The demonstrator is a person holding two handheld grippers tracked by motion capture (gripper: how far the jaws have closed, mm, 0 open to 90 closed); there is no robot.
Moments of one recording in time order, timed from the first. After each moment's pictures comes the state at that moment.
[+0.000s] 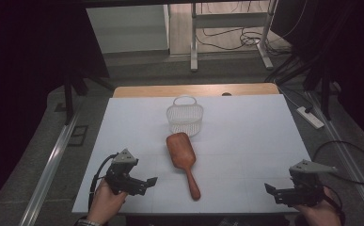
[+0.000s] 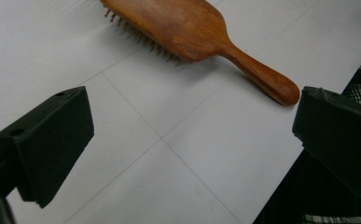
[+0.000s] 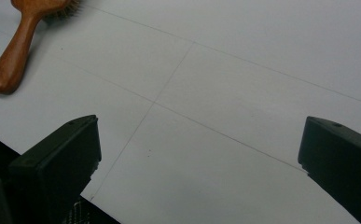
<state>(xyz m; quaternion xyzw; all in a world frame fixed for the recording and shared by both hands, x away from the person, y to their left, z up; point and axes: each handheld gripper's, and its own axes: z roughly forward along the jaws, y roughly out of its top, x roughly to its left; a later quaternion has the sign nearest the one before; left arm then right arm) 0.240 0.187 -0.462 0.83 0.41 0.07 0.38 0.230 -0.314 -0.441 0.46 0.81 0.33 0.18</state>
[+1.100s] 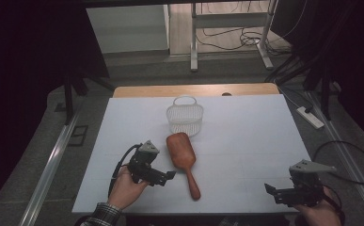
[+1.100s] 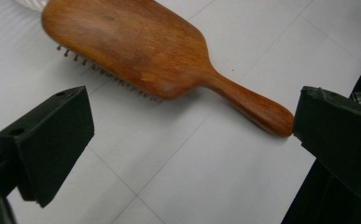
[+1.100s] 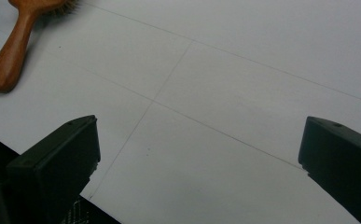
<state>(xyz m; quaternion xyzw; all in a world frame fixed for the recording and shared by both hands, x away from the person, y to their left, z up) 0.277 0.137 -0.461 0.85 0.38 0.04 0.35 0.231 -0.314 -0.442 0.46 0.81 0.32 0.17</state>
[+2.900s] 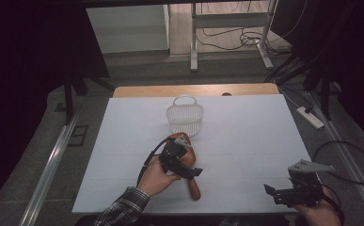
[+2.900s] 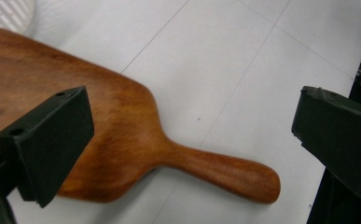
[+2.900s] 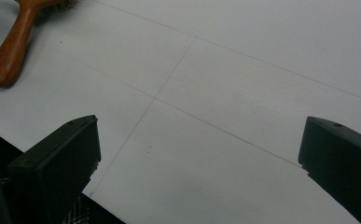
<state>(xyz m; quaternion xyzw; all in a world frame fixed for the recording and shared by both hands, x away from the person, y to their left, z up) 0.313 0.056 -0.467 0.89 0.32 0.01 0.33 0.231 -0.313 -0.442 0.46 0.81 0.32 0.17</state>
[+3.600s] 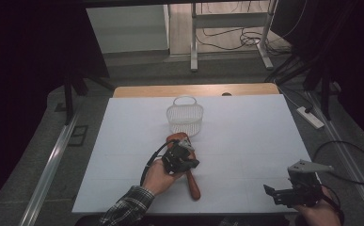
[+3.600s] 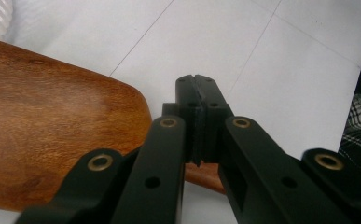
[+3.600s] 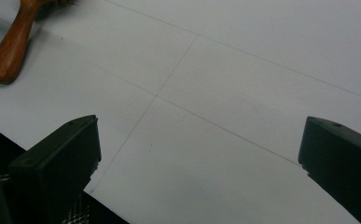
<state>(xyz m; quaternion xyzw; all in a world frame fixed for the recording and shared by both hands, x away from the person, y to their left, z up) 0.314 0.052 -0.476 0.90 0.30 0.01 0.33 0.232 -0.312 -0.443 0.45 0.82 0.32 0.17</state>
